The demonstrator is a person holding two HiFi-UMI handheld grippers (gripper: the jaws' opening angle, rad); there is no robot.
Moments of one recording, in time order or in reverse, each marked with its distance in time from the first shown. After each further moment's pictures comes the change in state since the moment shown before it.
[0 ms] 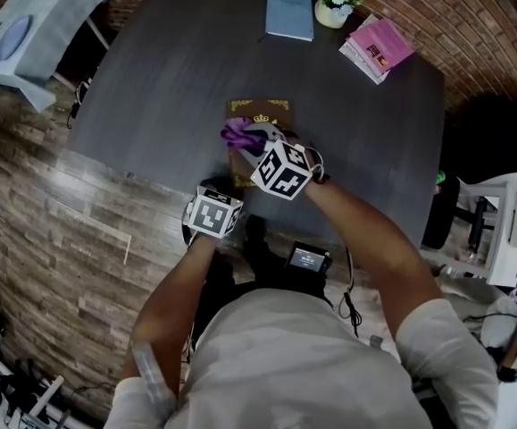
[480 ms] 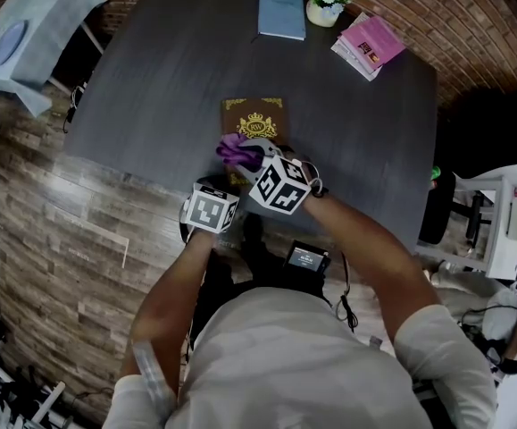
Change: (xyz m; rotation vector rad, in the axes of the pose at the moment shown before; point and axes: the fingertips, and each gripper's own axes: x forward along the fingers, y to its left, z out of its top) left arm 0.000 0.000 0.002 -0.010 -0.001 -0.002; right arm -0.017 0.038 -0.002 0.030 -0.018 0.039
